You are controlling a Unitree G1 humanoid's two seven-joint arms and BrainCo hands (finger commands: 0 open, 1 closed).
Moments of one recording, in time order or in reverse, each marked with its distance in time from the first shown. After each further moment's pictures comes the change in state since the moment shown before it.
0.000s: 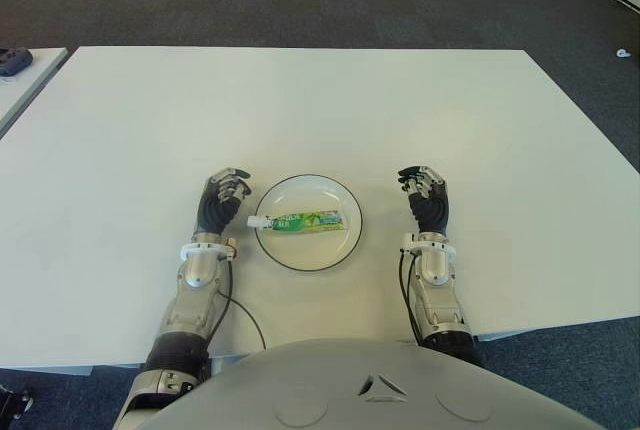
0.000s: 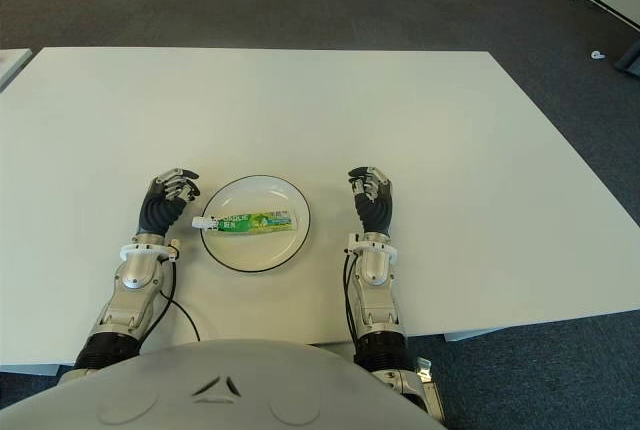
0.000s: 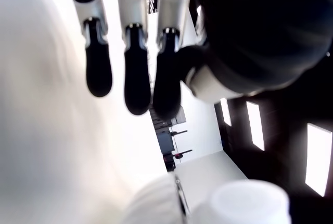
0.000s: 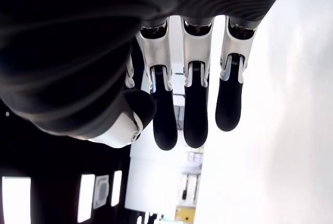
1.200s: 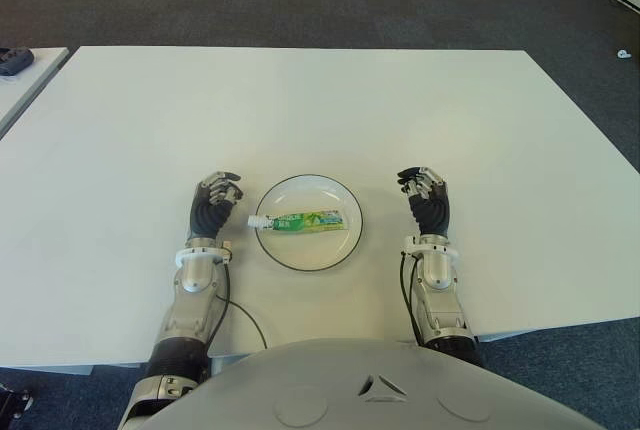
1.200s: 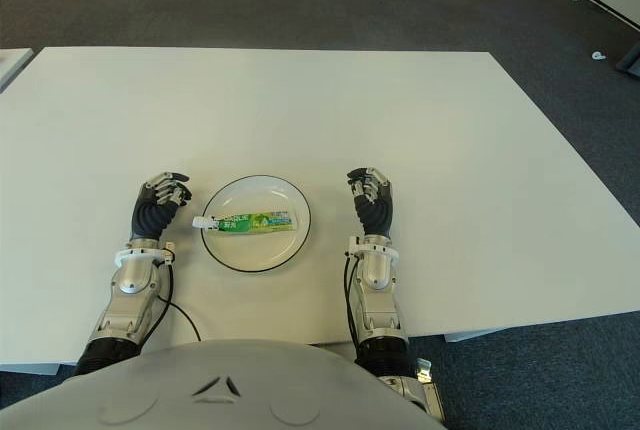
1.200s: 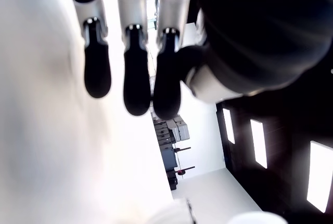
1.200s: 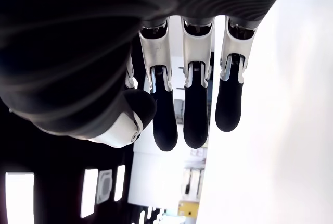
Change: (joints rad) left arm 0.019 -0.022 0.040 0.002 -0.013 -0.003 0.022; right arm 0.036 0.000 0.005 -0.043 0.000 0.002 0.029
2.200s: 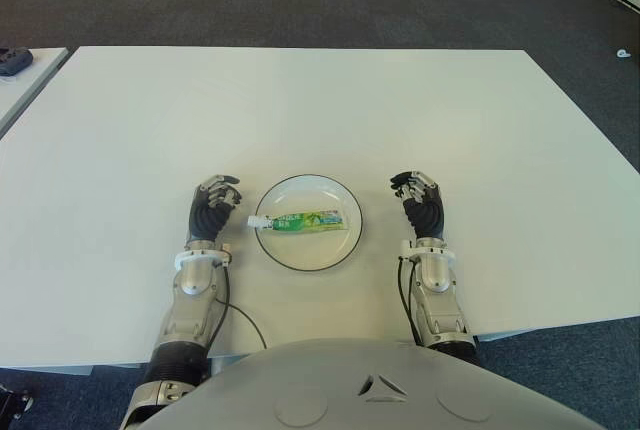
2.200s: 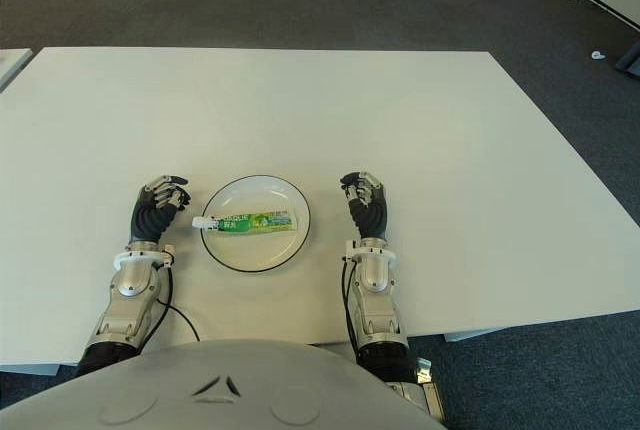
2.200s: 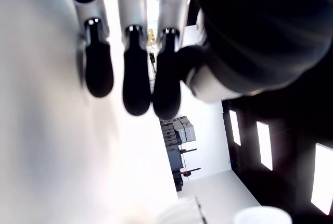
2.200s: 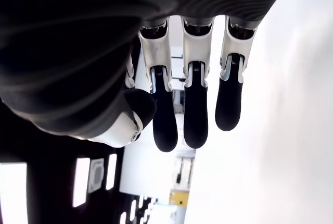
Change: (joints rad) left arm 0.026 -0.001 -0.001 -0.033 -0.003 0.037 0.000; right arm 0.028 -0.001 0.036 -0.036 -0.008 0.066 0.036
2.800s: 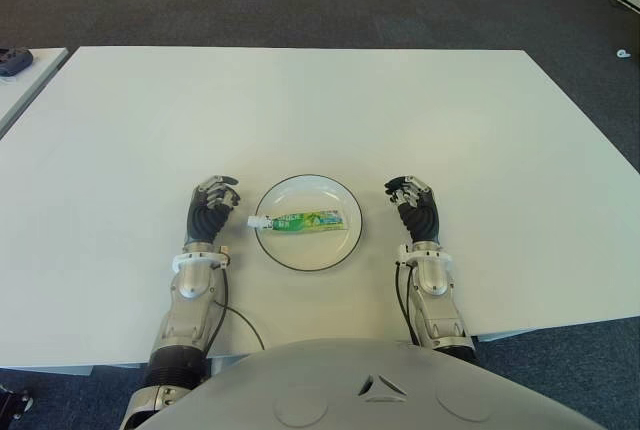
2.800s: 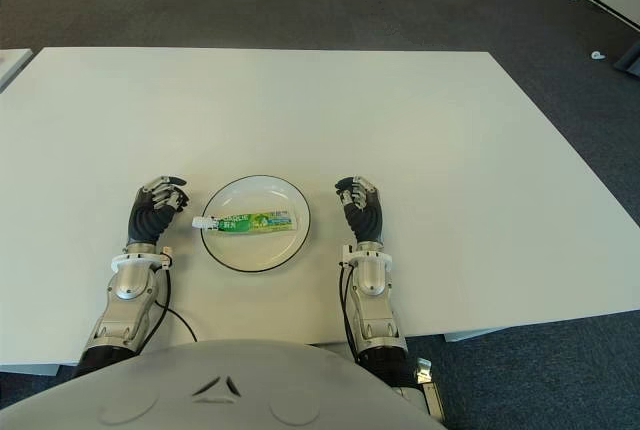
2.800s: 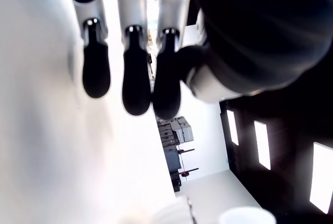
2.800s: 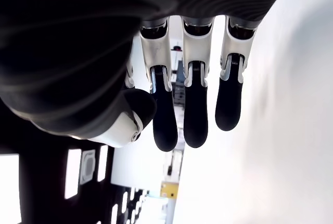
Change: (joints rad) left arm 0.018 0.002 0.000 -0.031 0.003 -0.002 0.000; right arm 0.017 -0.009 0.028 -0.013 -0.005 0.019 0.013
